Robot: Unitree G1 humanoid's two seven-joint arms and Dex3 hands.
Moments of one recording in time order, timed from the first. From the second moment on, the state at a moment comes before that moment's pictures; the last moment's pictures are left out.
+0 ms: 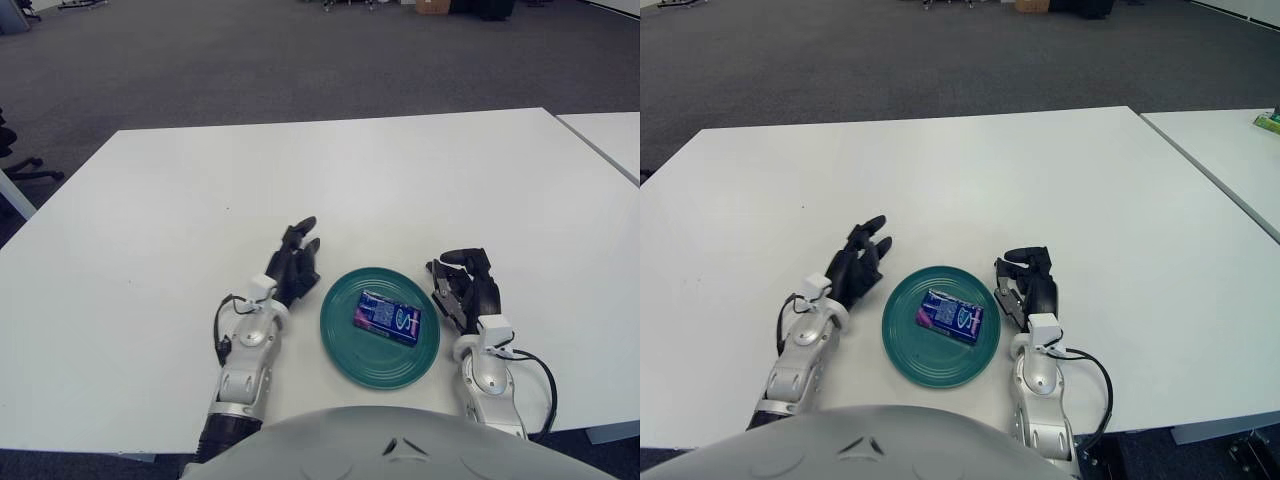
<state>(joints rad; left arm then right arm) 0.19 -0.09 -0.05 0.04 -0.08 -0.06 -0.11 0.43 0.11 0.03 -0.18 -0.14 -0.05 -0.23</state>
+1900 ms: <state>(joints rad) 0.29 -0.08 -0.05 0.13 -0.03 -0.23 -0.07 0.43 0.09 0.01 -0.18 -0.13 -0.05 -0.19</state>
